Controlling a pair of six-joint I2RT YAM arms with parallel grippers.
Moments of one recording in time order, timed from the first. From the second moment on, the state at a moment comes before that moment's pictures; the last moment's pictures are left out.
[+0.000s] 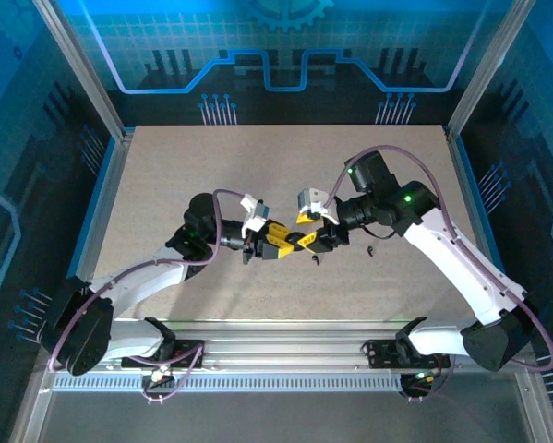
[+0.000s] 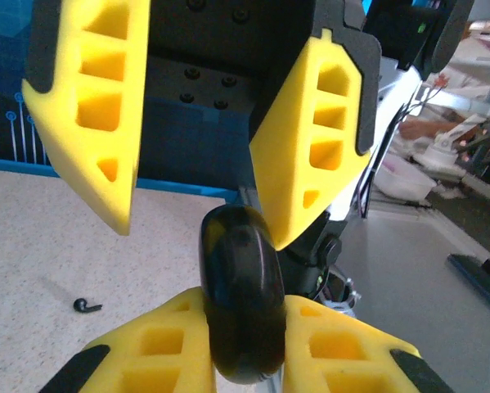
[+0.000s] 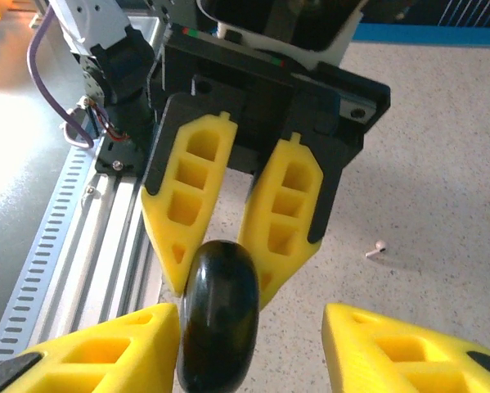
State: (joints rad) left arm -0.55 1.26 0.68 0.54 1.10 -0.15; right arm 0.56 1.29 1.37 -0.98 -0.75 -0.75
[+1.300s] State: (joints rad) left arm -0.56 1.21 0.74 0.19 0.99 0.08; right arm 0.56 1.42 1.46 -1.12 -0.78 -0.80
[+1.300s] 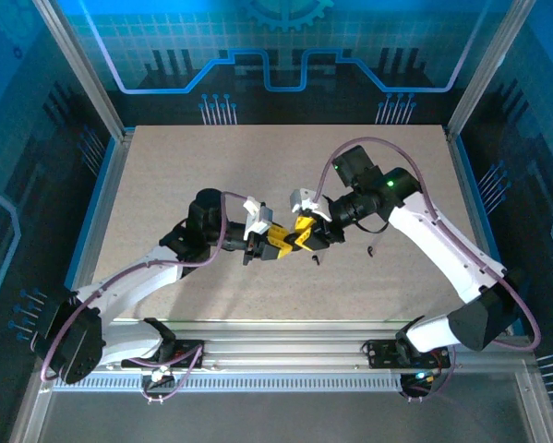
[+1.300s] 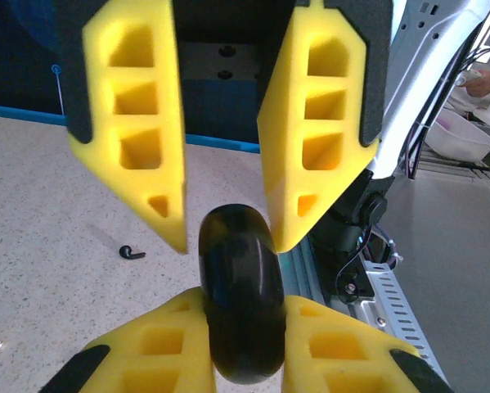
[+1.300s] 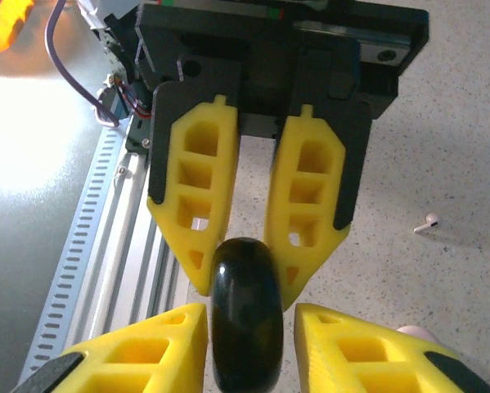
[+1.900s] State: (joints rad) left arm -0.56 1.19 0.75 0.14 0.94 0.13; right arm 0.56 1.44 1.47 -1.16 -0.76 -0.79
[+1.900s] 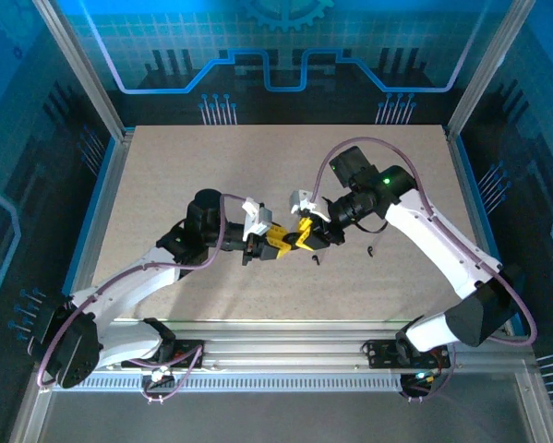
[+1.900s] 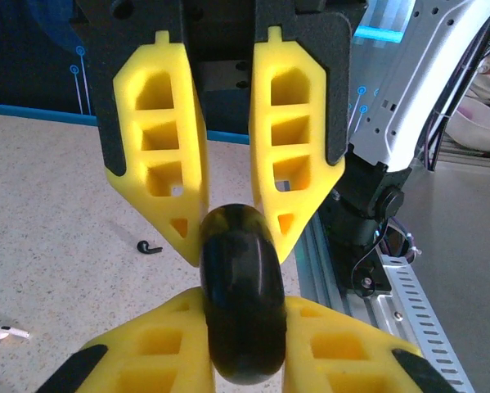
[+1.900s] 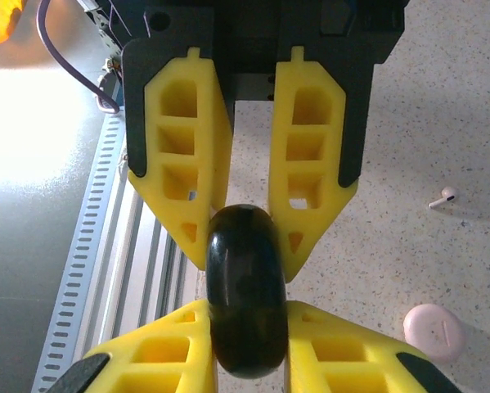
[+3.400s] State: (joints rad) left arm -0.54 1.19 0.68 0.49 0.94 -0.04; right arm 0.43 1.05 0.82 -0.08 -1.05 -0.12
